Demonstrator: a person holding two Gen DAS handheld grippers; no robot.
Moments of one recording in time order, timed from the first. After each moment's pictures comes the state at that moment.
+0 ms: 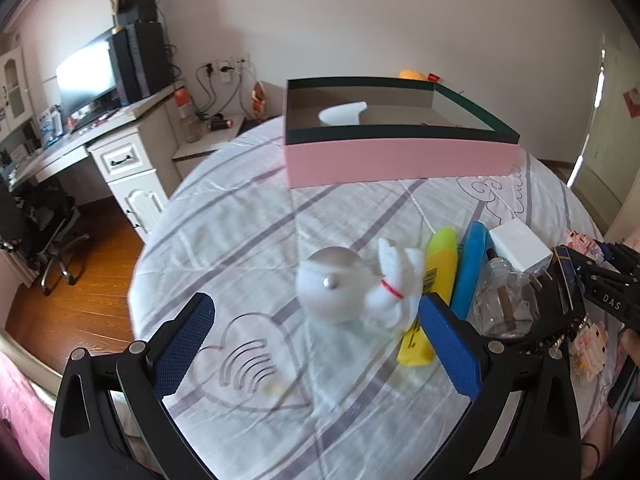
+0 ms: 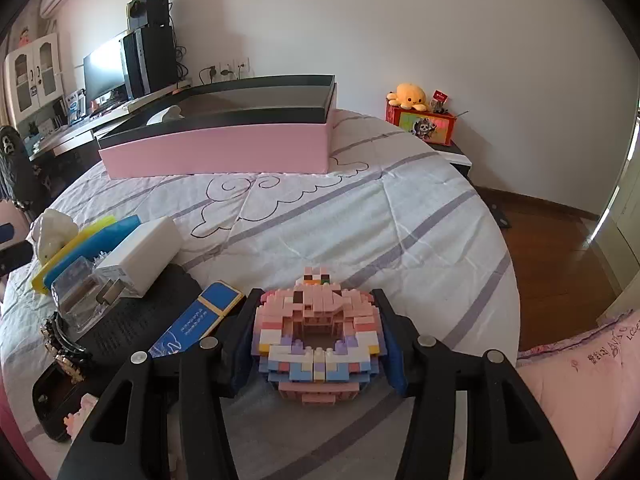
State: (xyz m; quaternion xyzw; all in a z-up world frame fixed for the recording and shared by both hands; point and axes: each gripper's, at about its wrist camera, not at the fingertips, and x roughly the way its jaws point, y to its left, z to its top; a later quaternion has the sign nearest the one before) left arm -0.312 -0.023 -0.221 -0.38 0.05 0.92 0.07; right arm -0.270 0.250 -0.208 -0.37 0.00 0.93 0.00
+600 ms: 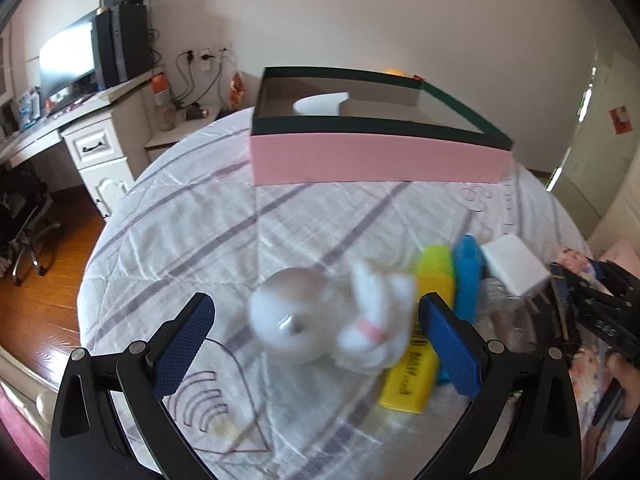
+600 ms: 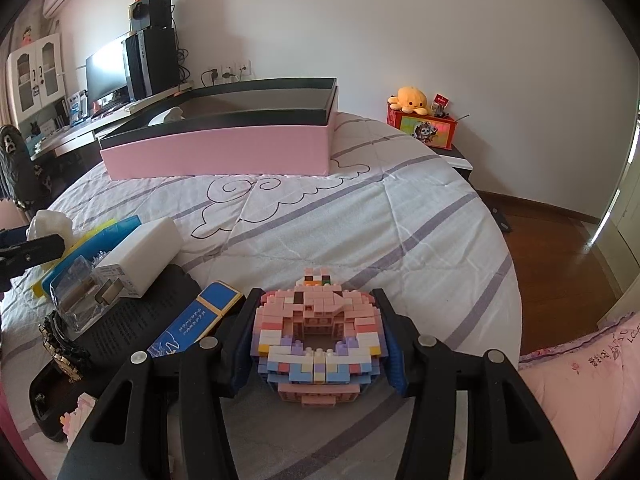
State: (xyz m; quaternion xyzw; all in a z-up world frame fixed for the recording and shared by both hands) left arm -0.336 -0.017 -0.237 -0.39 0.01 0.92 0.10; right arm -0.270 0.250 -0.209 -0.36 0.00 0.93 0.00
